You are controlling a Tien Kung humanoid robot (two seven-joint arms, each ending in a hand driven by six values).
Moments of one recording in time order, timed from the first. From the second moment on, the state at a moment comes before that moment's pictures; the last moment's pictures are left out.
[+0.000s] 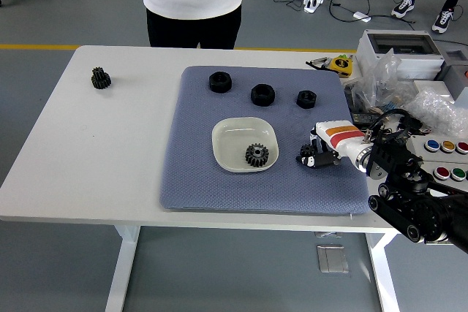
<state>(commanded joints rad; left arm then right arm) -0.07 0.12 -0.44 -0.22 0.59 0.30 0.09 0.86 -0.17 0.33 0.63 -1.69 -0.28 0.05</state>
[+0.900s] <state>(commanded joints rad) -0.07 0.13 -0.45 -0.22 0.60 0.30 0.10 0.97 -0.10 0.32 0.78 -1.74 -0.25 0.03</state>
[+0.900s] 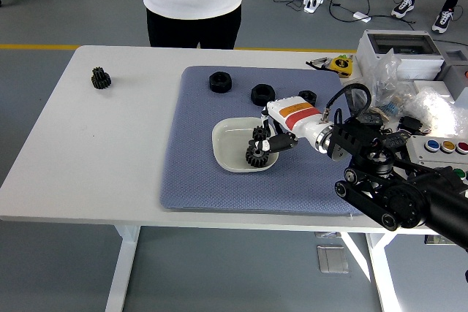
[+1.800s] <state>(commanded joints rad) -0.08 0.13 -0.45 -0.23 0.60 0.30 0.10 0.98 -0.04 0.23 0.65 -1.65 -0.26 0.05</state>
